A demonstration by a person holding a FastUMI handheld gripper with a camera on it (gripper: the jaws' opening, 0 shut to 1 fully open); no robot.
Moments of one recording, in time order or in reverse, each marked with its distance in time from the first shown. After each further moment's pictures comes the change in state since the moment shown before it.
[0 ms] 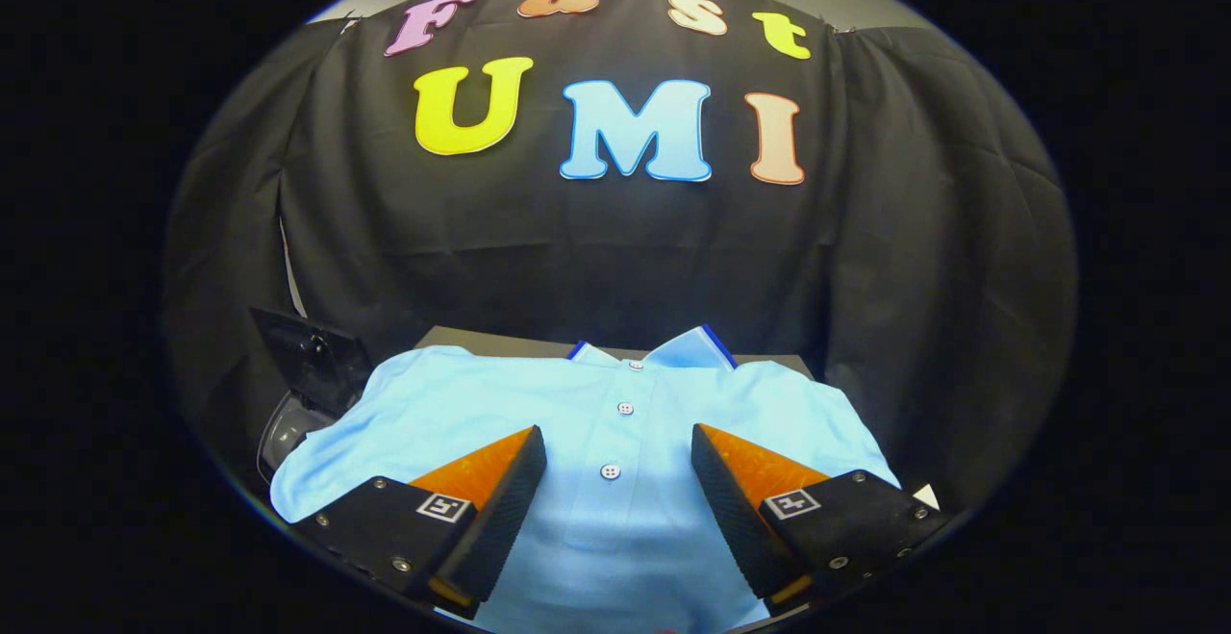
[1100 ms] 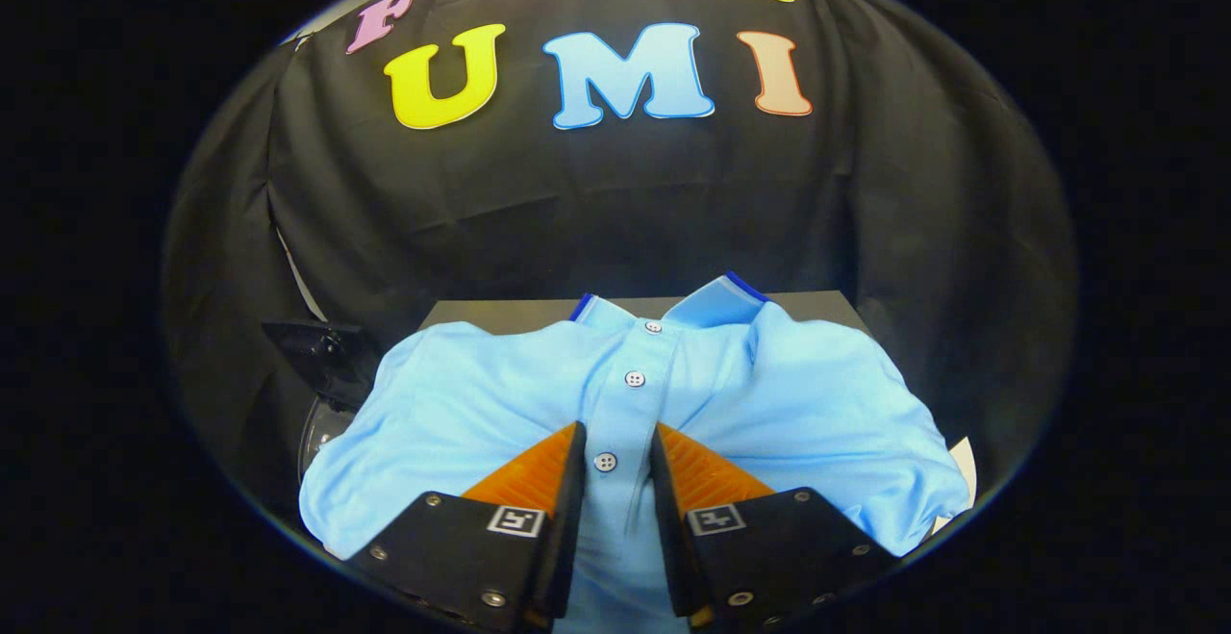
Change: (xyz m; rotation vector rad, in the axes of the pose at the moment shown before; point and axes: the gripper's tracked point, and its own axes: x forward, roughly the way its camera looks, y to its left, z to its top) arm 0.016 0.018 -0.019 0.131 0.158 0.072
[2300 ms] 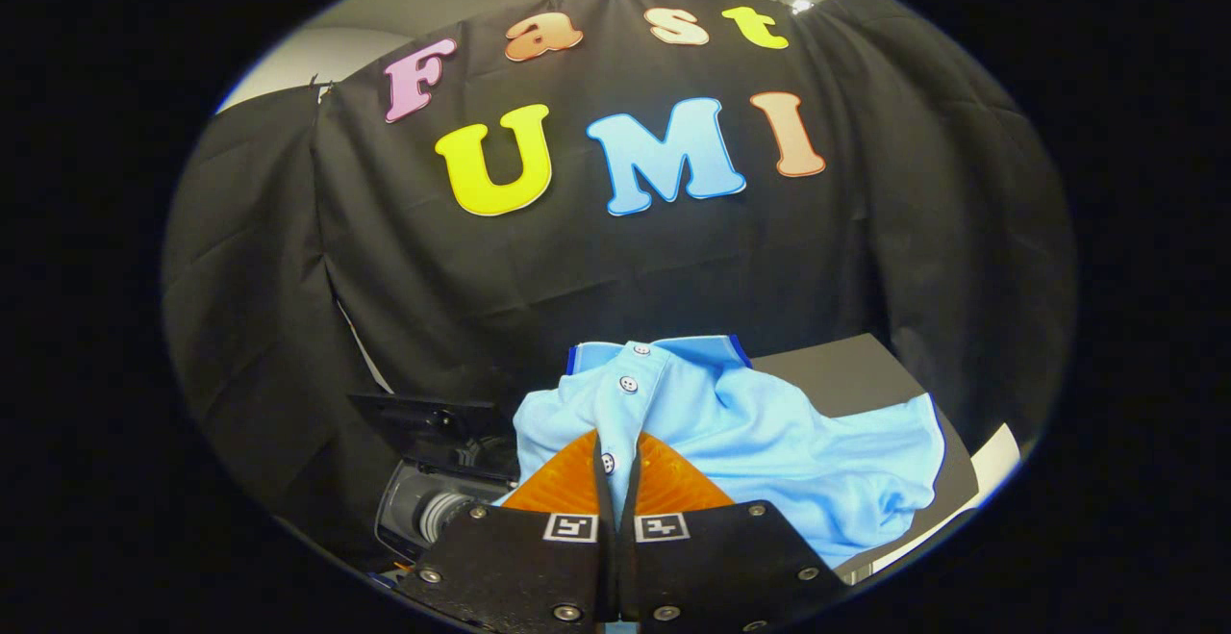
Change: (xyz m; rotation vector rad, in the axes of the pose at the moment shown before) arm -0.088 0.108 0.049 0.070 -0.249 0.117
